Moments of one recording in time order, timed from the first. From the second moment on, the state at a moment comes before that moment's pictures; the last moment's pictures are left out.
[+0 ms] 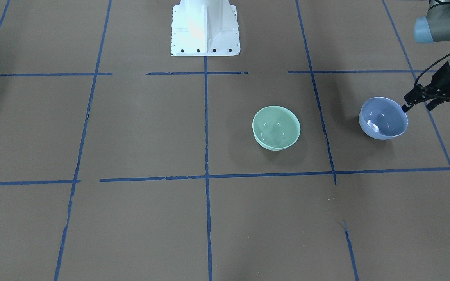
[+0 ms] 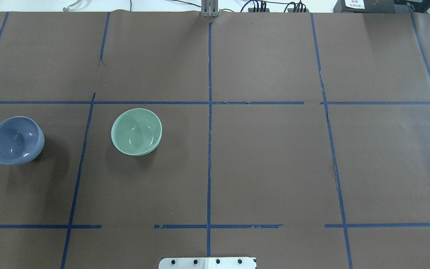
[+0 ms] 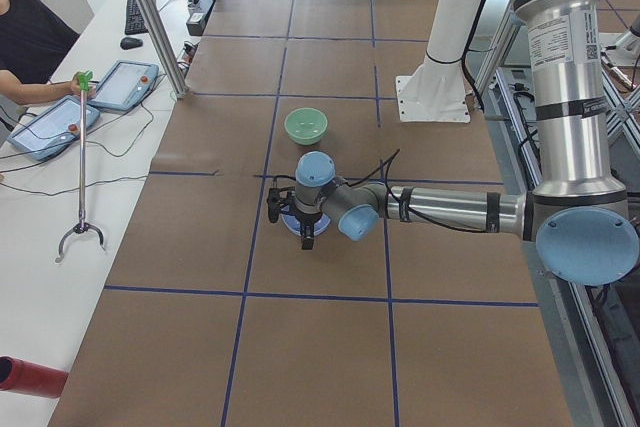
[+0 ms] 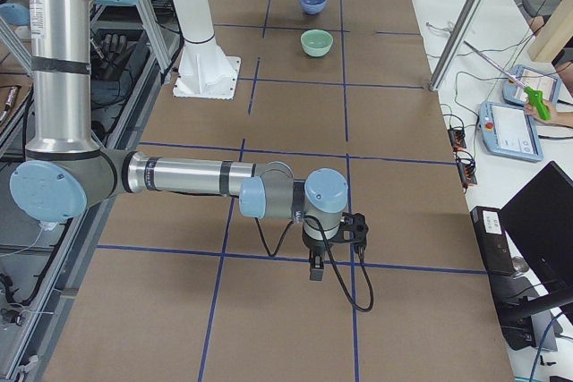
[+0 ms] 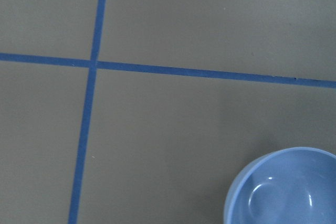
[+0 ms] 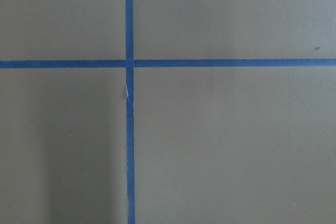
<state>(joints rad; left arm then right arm) -1.08 -1.40 -1.72 -2.23 -2.23 -0.85 1.58 -1.63 1.62 -1.55 2.28 0.03</state>
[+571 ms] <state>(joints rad) -1.00 -1.45 -1.64 -2.24 -2.19 -0.89 1.58 -1.63 1.62 -1.55 2.28 0.03</state>
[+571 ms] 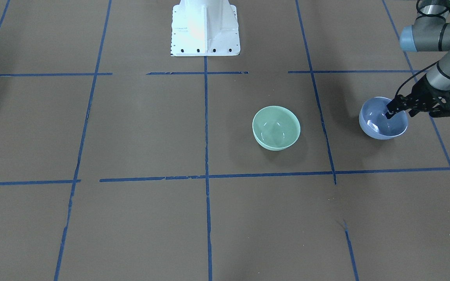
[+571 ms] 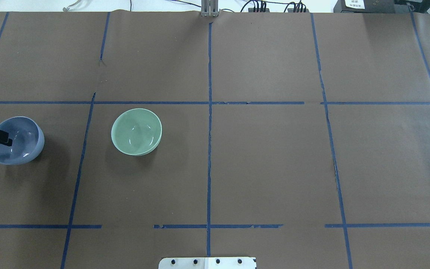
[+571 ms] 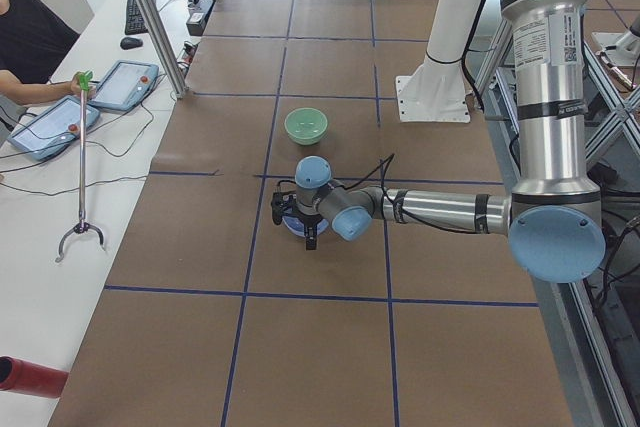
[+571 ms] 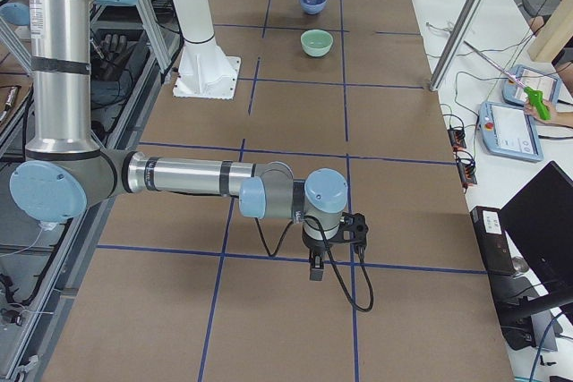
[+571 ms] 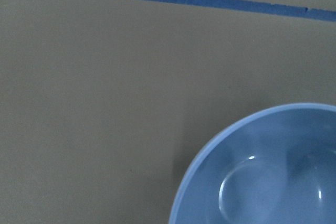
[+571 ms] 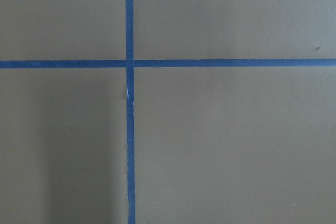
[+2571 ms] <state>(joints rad) -1.30 -1.73 -2.15 -1.30 -2.29 -0.63 1.58 -1.63 1.62 -1.55 2.28 0.03</state>
